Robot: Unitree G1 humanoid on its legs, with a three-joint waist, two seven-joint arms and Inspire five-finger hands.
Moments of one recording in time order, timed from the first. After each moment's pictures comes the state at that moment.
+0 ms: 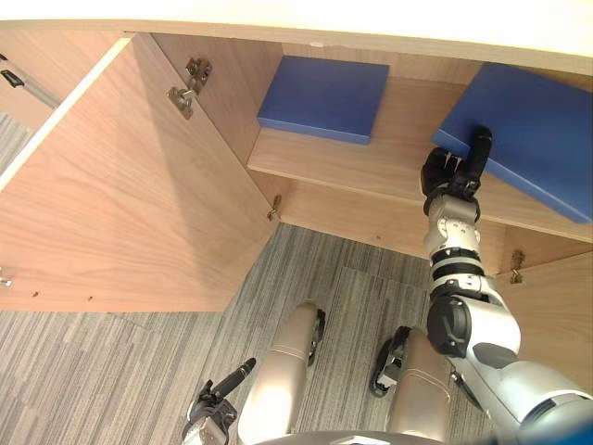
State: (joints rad) left arm 0.01 -0.06 0.61 0.93 -0.20 0.08 0.04; right arm -0.97 -0.18 -0.46 0.88 1.45 -0.16 -0.24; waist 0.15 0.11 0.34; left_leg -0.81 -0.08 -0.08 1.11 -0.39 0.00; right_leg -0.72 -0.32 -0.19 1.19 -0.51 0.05
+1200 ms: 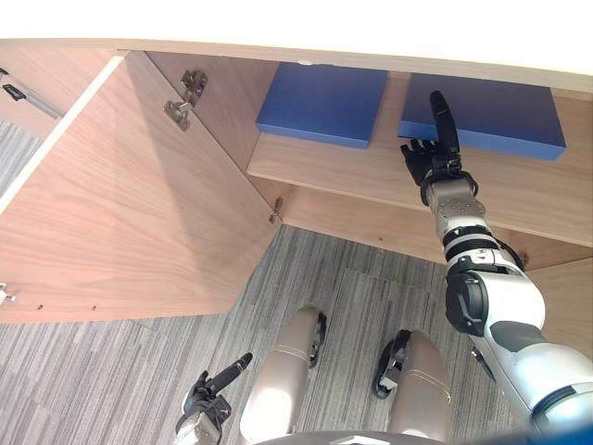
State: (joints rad) left arm 0.01 -0.04 0.60 0.88 -0.17 0.09 0.01; right arm -1.07 -0.28 -0.33 1.07 1.25 -0.01 -0.16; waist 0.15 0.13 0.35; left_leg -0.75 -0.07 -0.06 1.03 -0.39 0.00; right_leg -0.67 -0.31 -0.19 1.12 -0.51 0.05
